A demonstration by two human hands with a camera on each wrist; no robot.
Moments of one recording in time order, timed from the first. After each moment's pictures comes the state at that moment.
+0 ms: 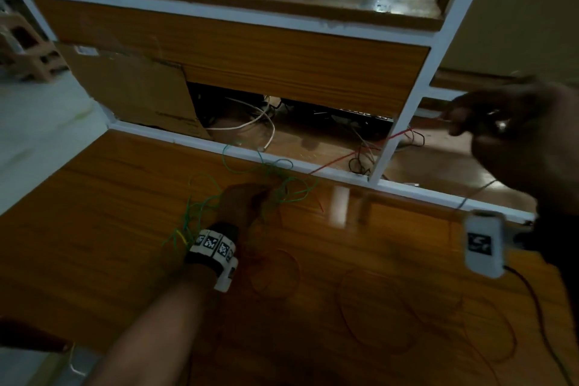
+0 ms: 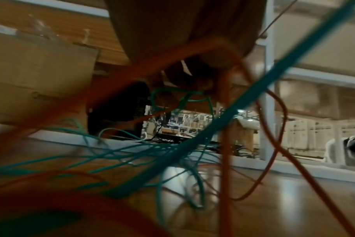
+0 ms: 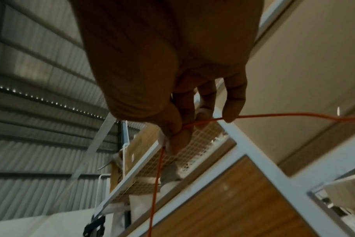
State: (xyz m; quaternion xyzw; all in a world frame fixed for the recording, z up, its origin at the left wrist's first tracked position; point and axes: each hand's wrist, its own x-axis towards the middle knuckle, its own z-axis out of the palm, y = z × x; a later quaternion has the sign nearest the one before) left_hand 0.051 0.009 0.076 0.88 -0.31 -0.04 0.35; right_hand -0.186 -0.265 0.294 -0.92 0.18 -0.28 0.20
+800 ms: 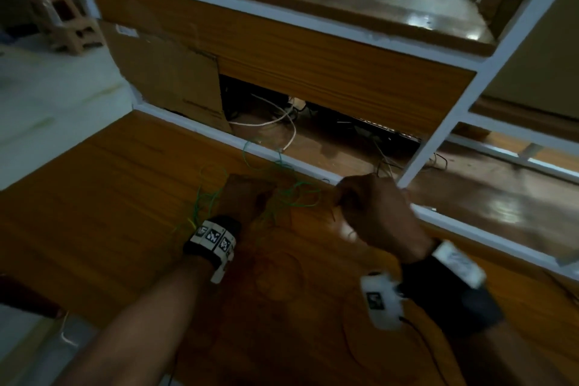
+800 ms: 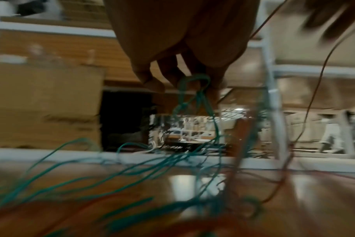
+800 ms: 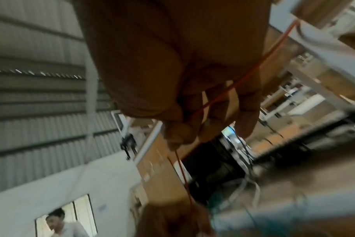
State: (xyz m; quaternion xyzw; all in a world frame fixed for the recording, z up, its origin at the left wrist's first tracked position) left_hand 0.077 0.027 0.059 0.88 -0.37 0.13 0.27; right_hand -0.103 -0.165 0.196 -0.97 0.06 -0.07 0.24
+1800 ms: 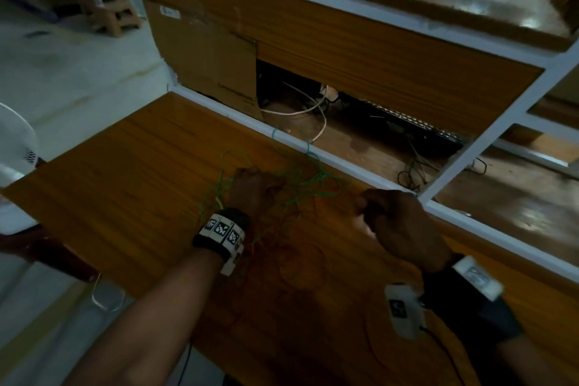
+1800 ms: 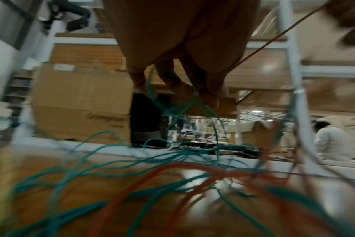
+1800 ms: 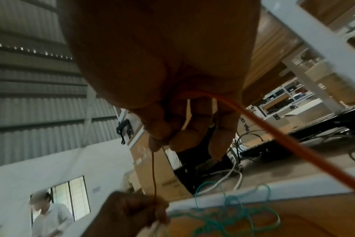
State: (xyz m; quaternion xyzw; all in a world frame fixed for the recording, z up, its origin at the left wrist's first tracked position) left_hand 0.079 0.070 0.043 0.91 -0.31 0.10 0.26; right_hand -0.100 -0.160 0.162 -0.93 0.06 -0.02 0.35
